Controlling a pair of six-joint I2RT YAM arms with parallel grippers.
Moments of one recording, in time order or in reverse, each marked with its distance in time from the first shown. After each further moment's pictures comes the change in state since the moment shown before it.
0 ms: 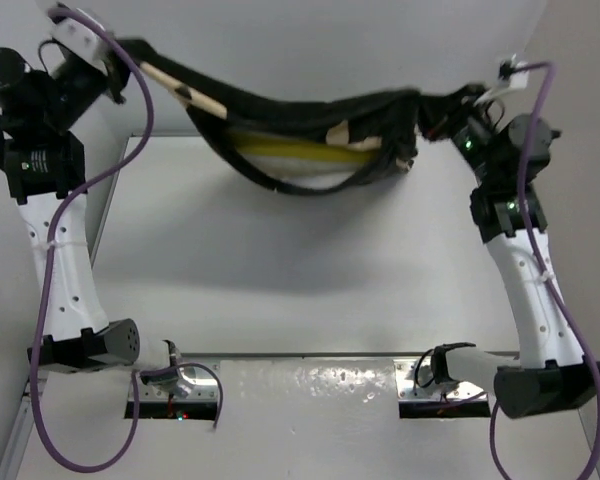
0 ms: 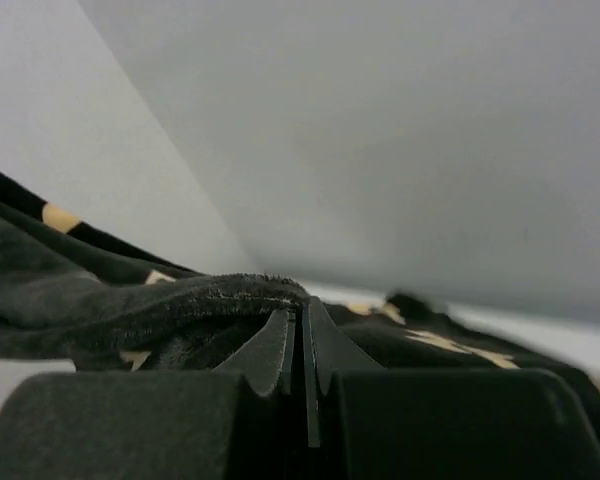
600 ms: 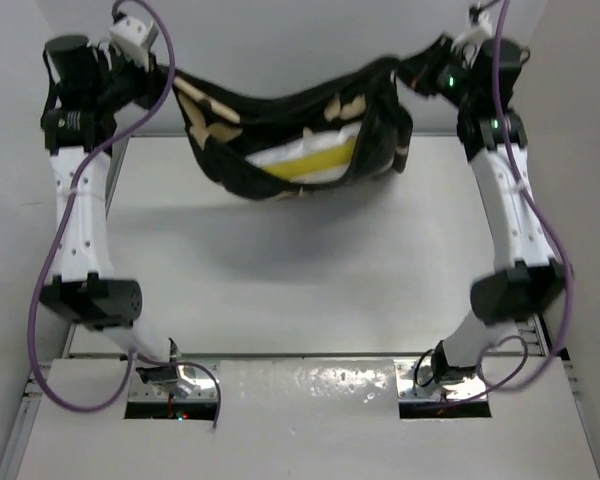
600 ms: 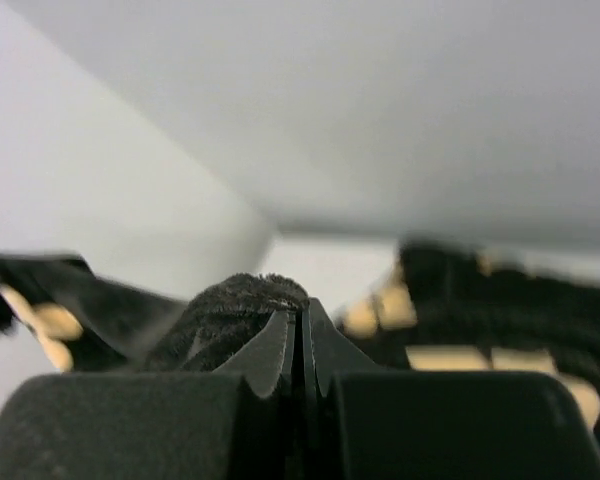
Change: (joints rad) left arm -0.083 0.183 0.024 -0.398 -0.195 0.087; right arm -0.034 0.417 0.402 -0.302 -0.110 0.107
